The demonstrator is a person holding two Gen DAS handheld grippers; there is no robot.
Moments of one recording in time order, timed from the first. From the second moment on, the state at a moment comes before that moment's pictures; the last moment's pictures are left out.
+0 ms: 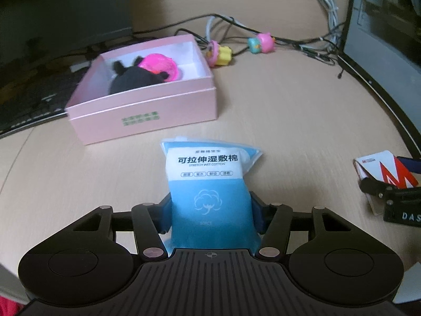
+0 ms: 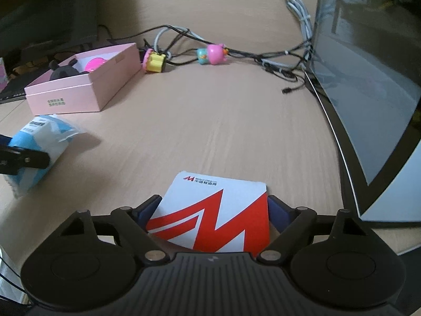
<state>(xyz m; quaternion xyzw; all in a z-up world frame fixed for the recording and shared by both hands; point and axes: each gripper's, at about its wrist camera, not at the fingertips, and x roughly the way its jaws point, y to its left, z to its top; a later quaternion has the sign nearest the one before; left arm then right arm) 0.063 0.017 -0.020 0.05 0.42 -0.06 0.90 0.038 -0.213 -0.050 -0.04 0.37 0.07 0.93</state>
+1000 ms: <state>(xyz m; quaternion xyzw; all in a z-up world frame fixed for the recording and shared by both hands) 0.064 0.152 0.062 0.01 0.29 -0.07 0.95 0.017 -0.109 0.101 -0.02 0.16 0.10 0.98</state>
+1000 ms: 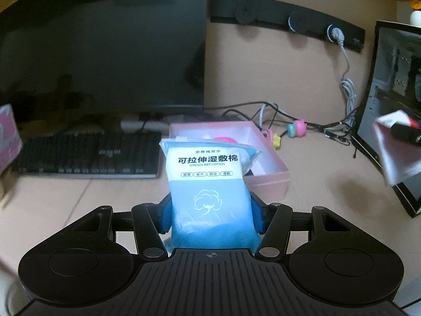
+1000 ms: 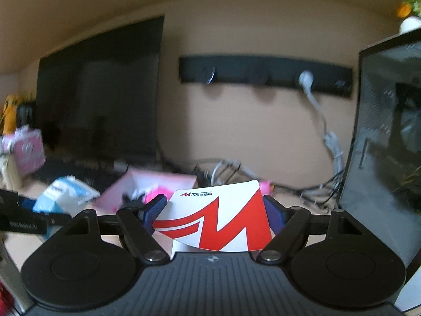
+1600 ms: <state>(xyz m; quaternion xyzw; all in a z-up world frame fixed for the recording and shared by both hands) 0.225 0.144 0.048 0.02 0.29 -0.09 0.95 0.009 -0.116 0.142 -0.02 0.14 0.03 0.99</state>
